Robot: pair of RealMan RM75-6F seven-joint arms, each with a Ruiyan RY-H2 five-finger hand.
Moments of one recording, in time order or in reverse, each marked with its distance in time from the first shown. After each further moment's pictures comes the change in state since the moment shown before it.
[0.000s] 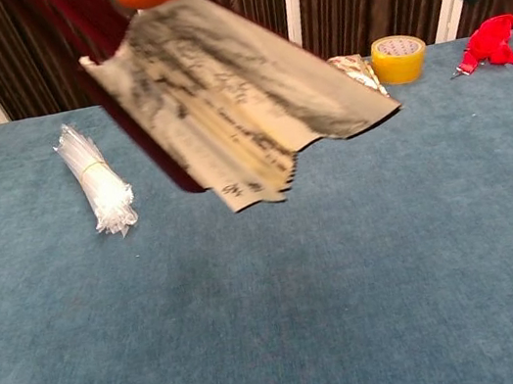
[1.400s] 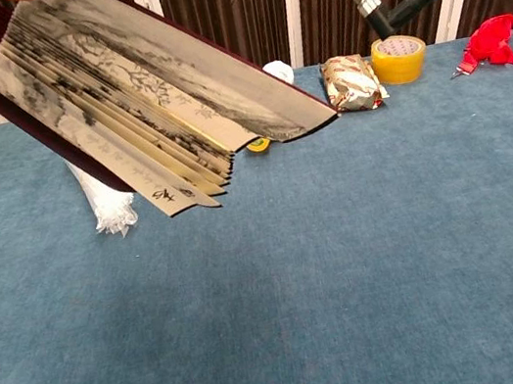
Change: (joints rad) left arm -0.370 -0.038 -0.017 -0.112 0.045 -0.510 -0.917; right arm 0.092 -0.098 -0.007 -0.116 0.078 0.208 -0.177
